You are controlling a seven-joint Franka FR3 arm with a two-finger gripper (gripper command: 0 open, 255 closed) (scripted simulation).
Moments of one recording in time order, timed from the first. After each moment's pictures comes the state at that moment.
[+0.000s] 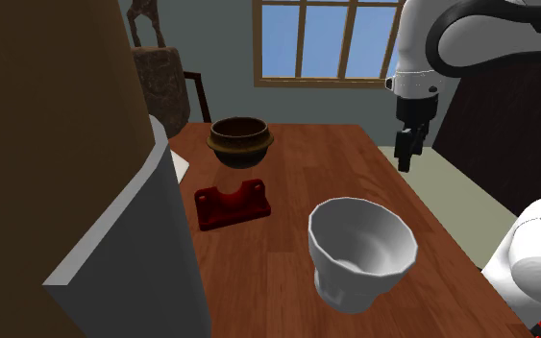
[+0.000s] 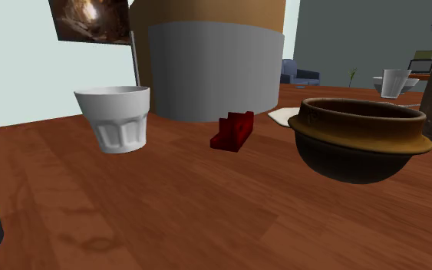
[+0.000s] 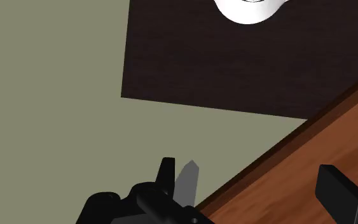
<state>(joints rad) -0.01 -0.76 0.03 -2.45 -0.07 1.51 -0.06</state>
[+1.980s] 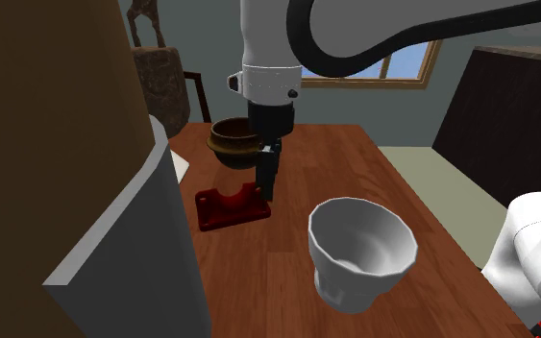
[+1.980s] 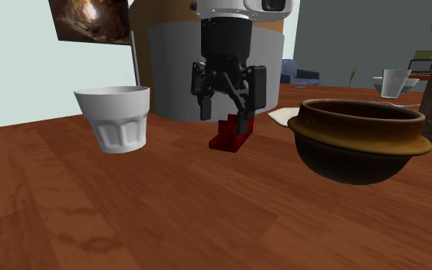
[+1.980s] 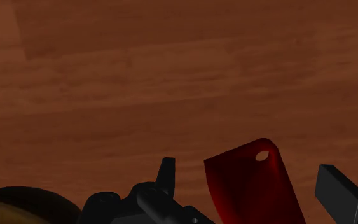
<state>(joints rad) 0.28 -0.14 0.33 -1.90 0.09 1.76 -0.11</state>
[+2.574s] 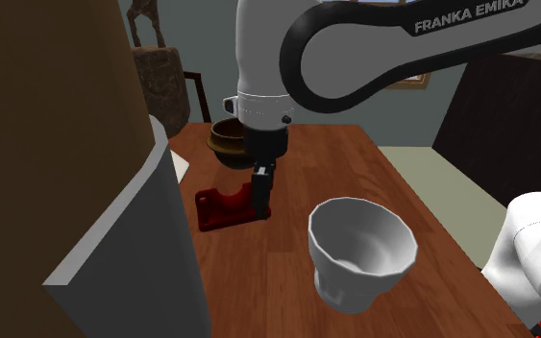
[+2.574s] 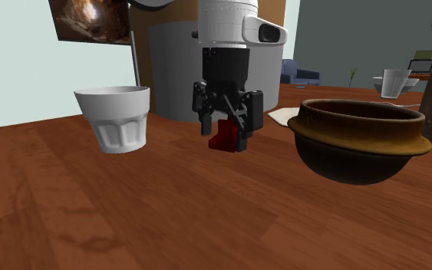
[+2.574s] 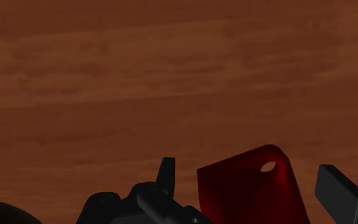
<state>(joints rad) 0.29 -0.12 0.35 -1.97 0.09 1.86 -0.12</state>
